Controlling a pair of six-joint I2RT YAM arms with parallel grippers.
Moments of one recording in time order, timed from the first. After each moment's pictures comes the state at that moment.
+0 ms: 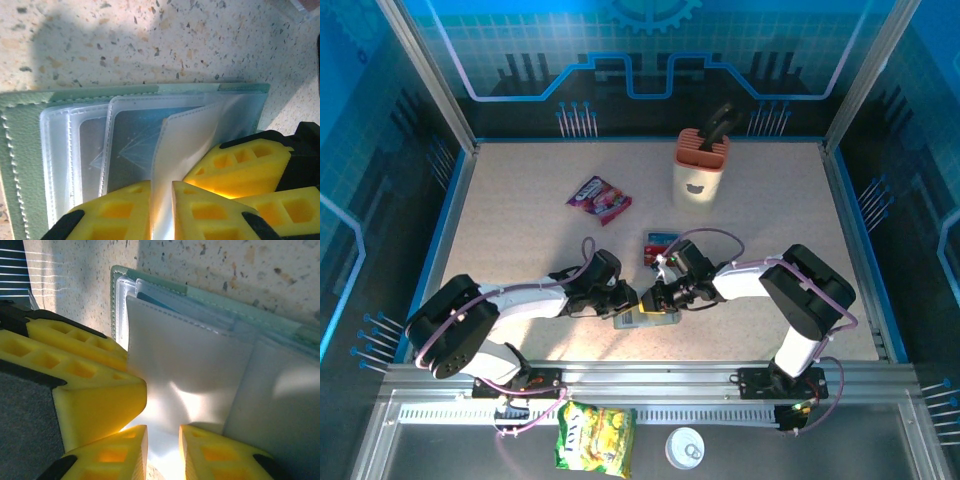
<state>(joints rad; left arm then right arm) -0.72 1.45 0.56 -0.07 0.31 -1.14 0.71 1.72 0.67 0.08 -0.72 0.70</state>
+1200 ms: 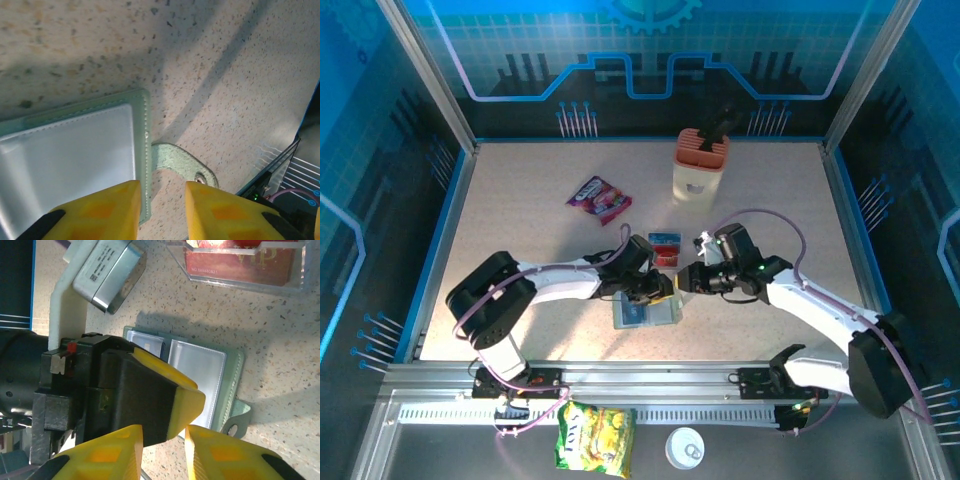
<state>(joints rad) -0.80 1.70 0.86 -0.06 0.41 -1.12 0.52 1.19 0.66 -0.38 -0.53 0.57</state>
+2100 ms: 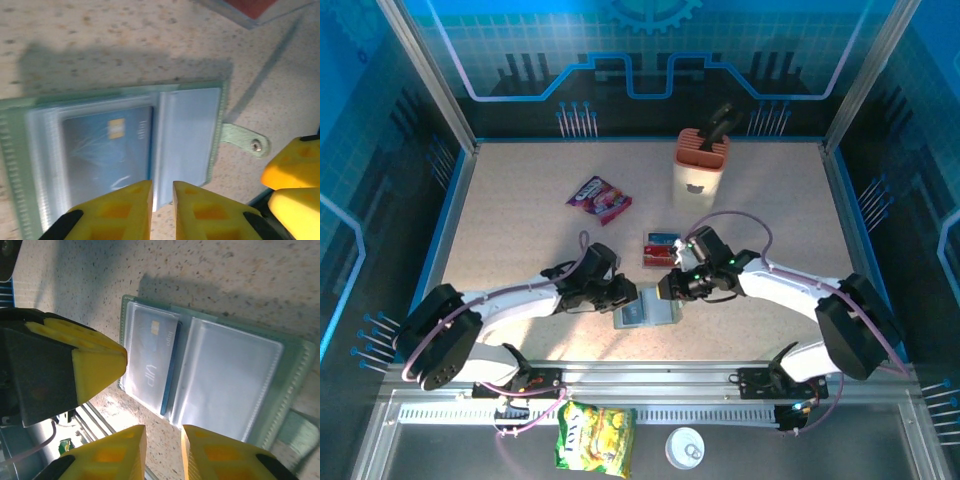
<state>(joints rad) -0.69 1.35 0.58 -0.16 0.32 -1.08 0.66 1.43 0.75 -0.33 -0.55 0.61</state>
